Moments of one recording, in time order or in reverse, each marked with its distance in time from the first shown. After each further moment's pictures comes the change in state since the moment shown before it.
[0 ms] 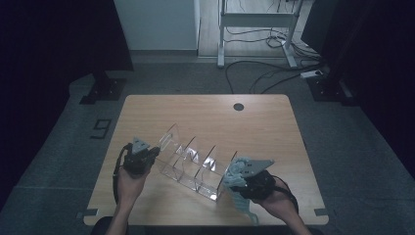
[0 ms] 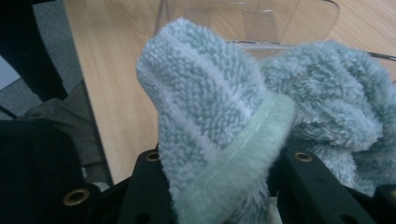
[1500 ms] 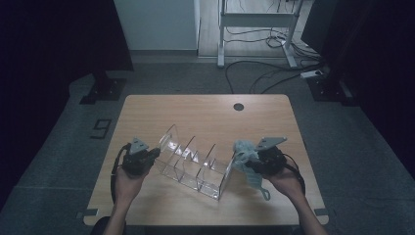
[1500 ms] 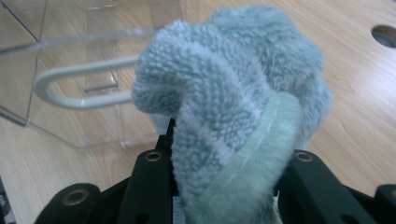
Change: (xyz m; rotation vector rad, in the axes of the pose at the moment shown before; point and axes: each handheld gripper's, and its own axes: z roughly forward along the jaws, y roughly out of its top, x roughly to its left) left arm 0.005 -0.002 -0.002 -0.004 -0.064 0.028; right arm -0.077 -0.005 -0.001 0.022 -0.156 0.129
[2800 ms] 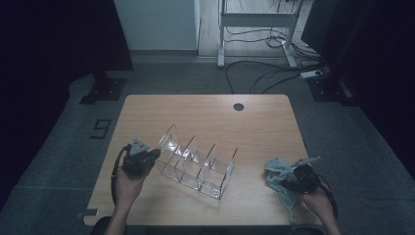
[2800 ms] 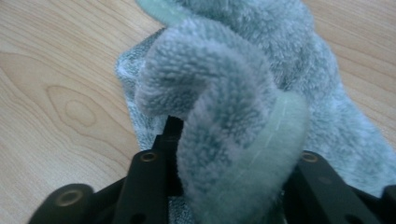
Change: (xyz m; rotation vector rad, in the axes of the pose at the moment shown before) left arm -0.004 -0.001 -0.001 0.005 0.016 -0.006; right arm -0.056 -0.140 -0.015 0.208 -0.107 0.319
